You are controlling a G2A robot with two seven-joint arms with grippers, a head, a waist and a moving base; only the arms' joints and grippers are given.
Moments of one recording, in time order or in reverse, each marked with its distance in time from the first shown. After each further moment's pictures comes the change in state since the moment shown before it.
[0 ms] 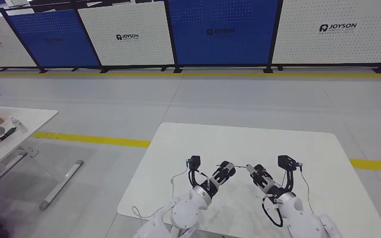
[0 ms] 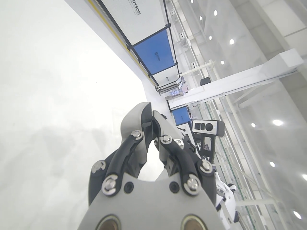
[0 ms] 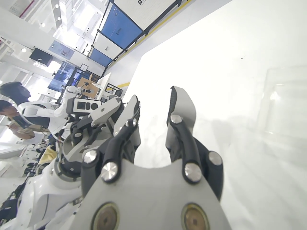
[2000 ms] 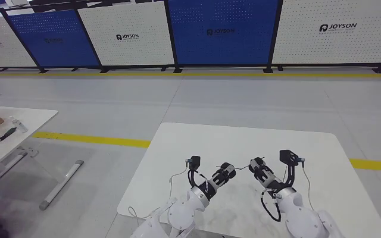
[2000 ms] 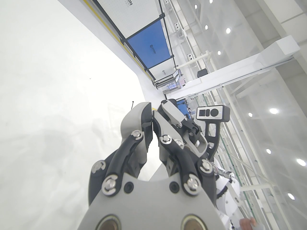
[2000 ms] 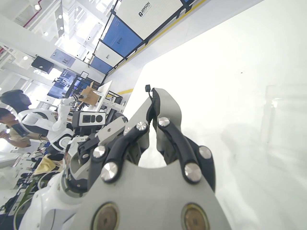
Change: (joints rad) left arm 0.015 0.029 -0.011 -0.019 0.014 -0.054 -0.057; right arm 0.032 0.001 -0.026 -0.029 0.010 0.064 -0.050
